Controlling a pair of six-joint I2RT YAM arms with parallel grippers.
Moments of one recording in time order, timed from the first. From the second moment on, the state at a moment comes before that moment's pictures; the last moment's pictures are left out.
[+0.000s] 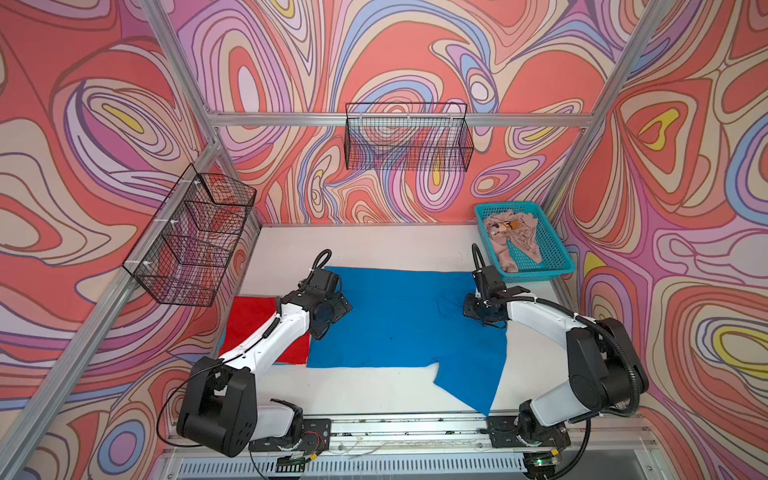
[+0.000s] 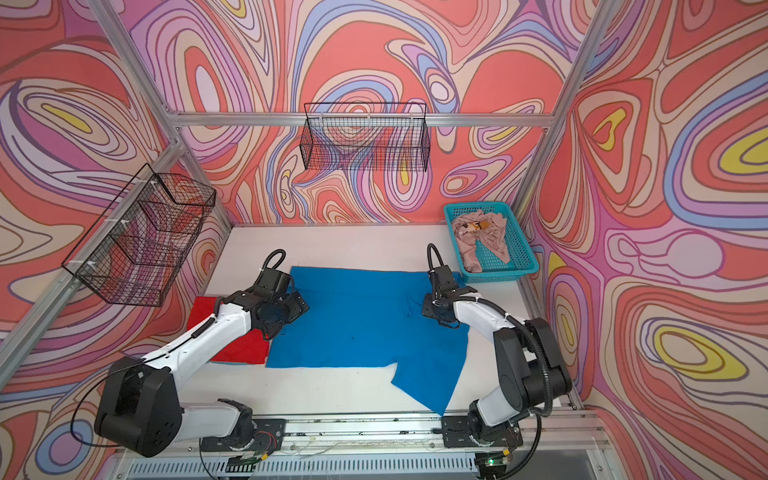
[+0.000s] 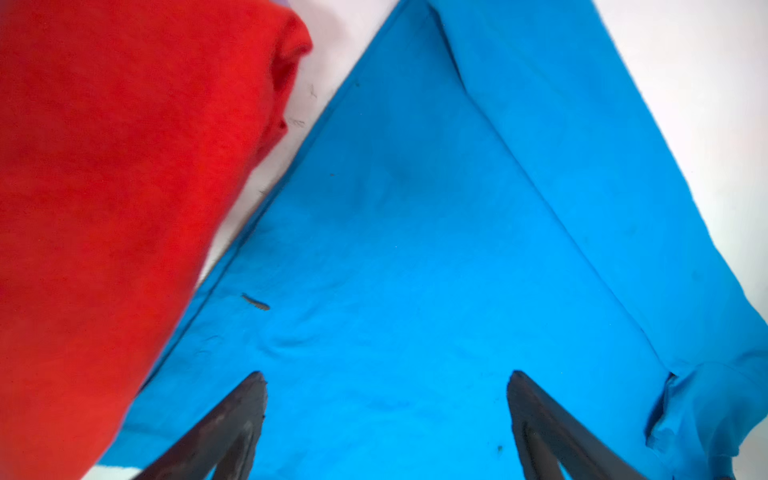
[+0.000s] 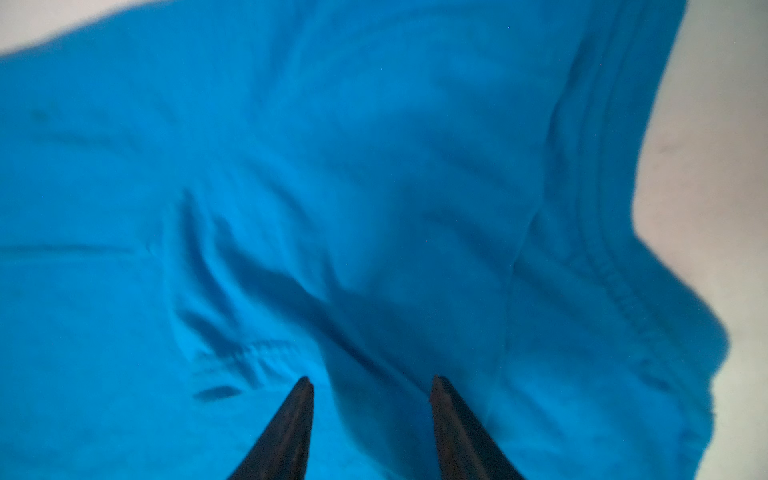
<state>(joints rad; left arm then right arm) -0.31 1.32 0.88 -0.69 -0.08 -0.99 0.27 1.54 0.84 -0.45 0.03 0.50</state>
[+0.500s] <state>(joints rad) -0.28 1.13 0.73 -0.79 -0.09 -0.95 0.36 1.38 0.76 -0.54 0.10 0.57</state>
